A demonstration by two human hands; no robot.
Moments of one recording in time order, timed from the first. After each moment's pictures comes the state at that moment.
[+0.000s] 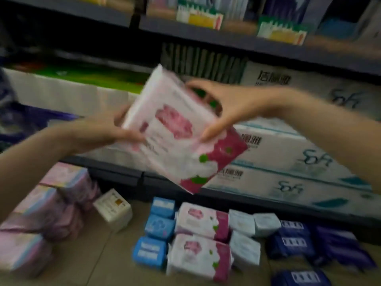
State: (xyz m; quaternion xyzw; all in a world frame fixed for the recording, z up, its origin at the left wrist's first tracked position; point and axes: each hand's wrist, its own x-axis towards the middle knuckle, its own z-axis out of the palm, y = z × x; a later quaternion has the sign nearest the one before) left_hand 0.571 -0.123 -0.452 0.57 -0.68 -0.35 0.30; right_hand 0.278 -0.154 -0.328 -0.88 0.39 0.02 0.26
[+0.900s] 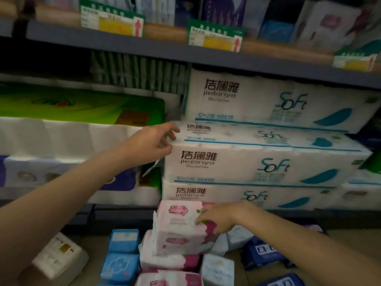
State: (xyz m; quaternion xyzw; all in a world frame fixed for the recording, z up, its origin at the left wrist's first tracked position) left_hand 0.375 -0.216 -0.426 0.52 -0.80 -0.16 0.24; right_hand 0.157 -0.203 -0.548 -0.84 0.37 0.34 0.18
